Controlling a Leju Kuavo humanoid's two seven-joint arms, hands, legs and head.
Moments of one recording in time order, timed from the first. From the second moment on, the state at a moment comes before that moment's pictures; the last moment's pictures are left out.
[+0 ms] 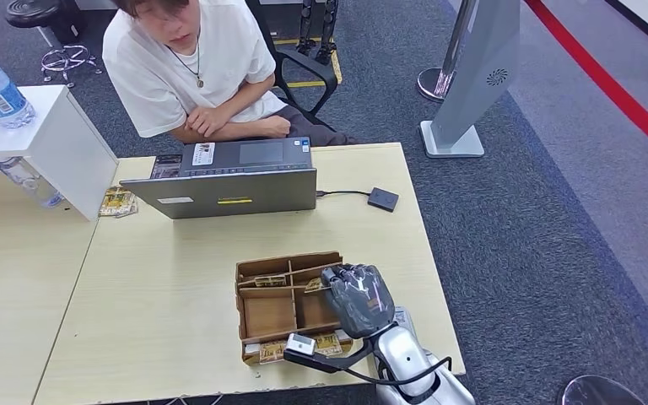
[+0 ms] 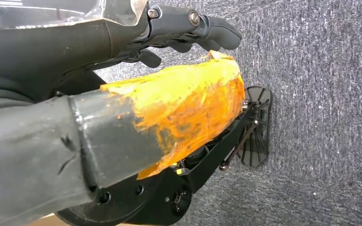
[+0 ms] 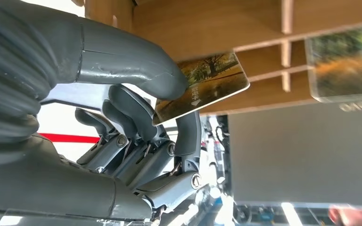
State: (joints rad) left arm -0.12 -0.34 1.34 -0.22 0.24 0.47 -0.22; right arm -0.14 0.00 0.57 -1.25 1.41 -0.69 -0.06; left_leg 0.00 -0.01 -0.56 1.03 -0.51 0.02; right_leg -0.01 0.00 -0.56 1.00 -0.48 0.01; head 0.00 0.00
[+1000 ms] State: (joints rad) left arm -0.12 -0.34 1.24 -0.18 0.32 0.50 -0.25; right arm 0.02 0.13 0.32 -1.69 1.35 -0.69 -0.41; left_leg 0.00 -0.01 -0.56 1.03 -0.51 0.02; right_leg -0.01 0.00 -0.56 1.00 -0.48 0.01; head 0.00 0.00
